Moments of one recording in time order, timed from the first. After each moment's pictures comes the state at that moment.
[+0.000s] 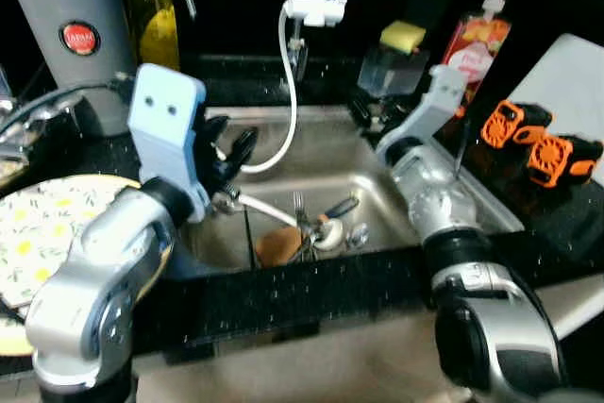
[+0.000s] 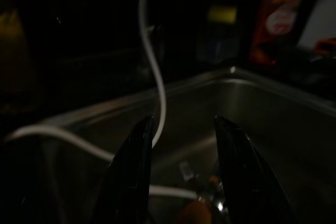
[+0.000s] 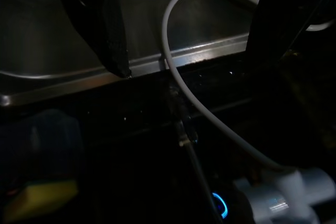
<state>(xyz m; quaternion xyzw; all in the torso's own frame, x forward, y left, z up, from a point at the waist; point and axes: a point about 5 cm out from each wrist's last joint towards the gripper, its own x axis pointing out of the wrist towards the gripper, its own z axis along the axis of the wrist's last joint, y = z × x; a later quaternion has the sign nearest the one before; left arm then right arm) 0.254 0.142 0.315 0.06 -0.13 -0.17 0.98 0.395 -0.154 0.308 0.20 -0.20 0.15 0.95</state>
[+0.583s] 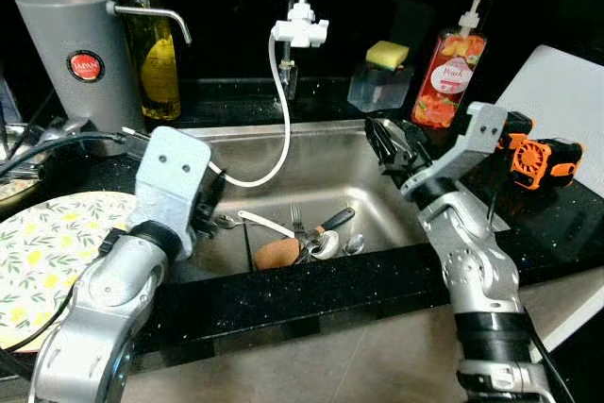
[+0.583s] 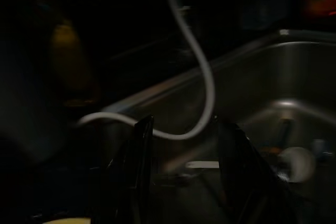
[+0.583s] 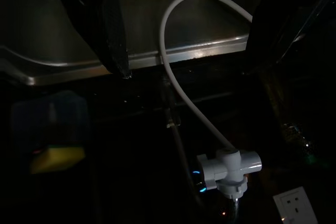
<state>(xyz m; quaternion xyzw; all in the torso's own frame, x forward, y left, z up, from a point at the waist) 0.252 0.156 0.285 0.17 -0.12 -0.07 0.98 0.348 -0.158 0.284 0.16 -0.20 0.16 0.95</state>
